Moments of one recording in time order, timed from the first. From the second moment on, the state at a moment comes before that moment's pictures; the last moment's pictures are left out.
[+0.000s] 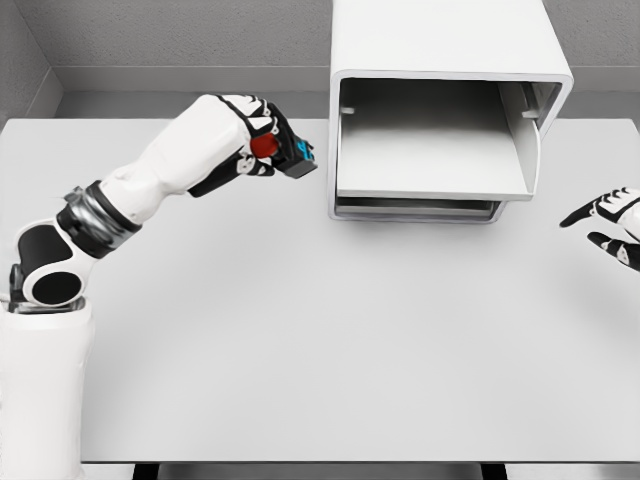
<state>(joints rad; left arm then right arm) -0.33 0.09 0.03 -1.80 -0.57 -0.61 -0.61 0.17 -0.90 -0.14 -1.66 0.28 -0.61 0.17</state>
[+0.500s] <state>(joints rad) -0.37 0.01 -0.01 -1.78 -0.66 -0.61 -0.61 0.18 -0.89 -0.14 -1.66 0.28 -0.61 0.17</state>
